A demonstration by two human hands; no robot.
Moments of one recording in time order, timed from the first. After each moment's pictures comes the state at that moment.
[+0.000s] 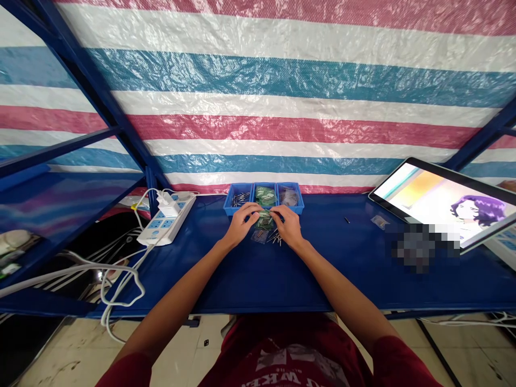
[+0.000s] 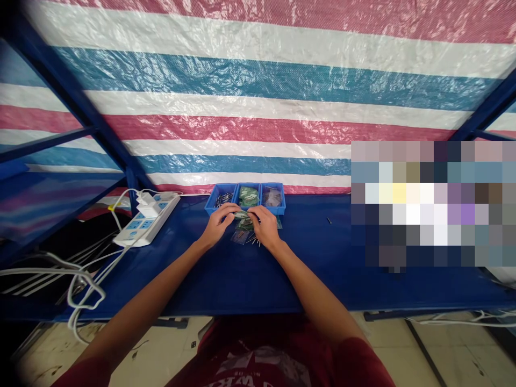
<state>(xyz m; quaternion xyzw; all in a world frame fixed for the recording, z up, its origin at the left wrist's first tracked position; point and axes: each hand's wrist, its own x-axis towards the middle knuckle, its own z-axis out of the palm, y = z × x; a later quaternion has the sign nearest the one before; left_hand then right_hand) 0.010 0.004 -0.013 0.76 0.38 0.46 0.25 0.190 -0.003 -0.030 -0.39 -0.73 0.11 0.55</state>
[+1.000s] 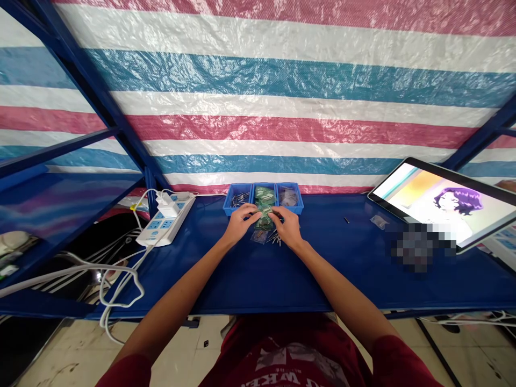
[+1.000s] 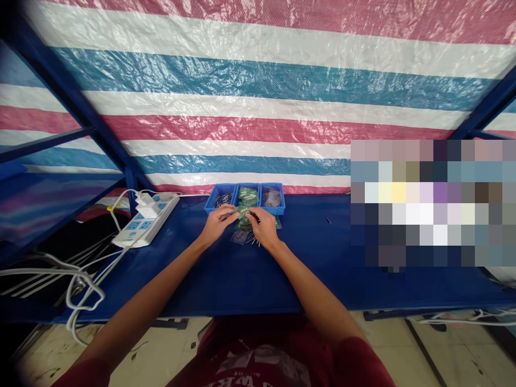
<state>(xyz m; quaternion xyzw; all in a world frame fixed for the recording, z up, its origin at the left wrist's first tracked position) 0.011 0.010 -0.018 0.69 0.41 0.49 0.35 0.188 -0.005 -0.030 -0.41 -0.70 0.16 0.56</state>
